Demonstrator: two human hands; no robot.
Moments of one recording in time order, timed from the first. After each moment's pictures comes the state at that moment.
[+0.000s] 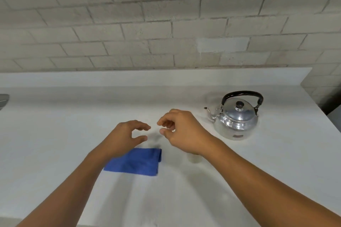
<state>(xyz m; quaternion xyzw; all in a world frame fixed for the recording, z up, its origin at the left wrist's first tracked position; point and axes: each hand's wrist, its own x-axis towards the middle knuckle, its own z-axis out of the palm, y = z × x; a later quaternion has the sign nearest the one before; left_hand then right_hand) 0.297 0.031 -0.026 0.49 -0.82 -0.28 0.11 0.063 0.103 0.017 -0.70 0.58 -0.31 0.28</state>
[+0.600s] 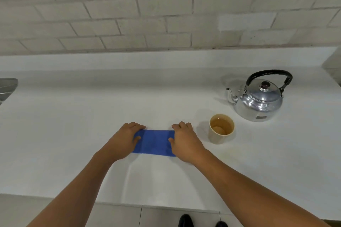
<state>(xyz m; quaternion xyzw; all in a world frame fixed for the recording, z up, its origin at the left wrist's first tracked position) 0.391 0.035 -0.097 0.51 -0.82 -0.24 0.01 0.156 0.112 -0.101 -0.70 0.69 -0.09 0.19</state>
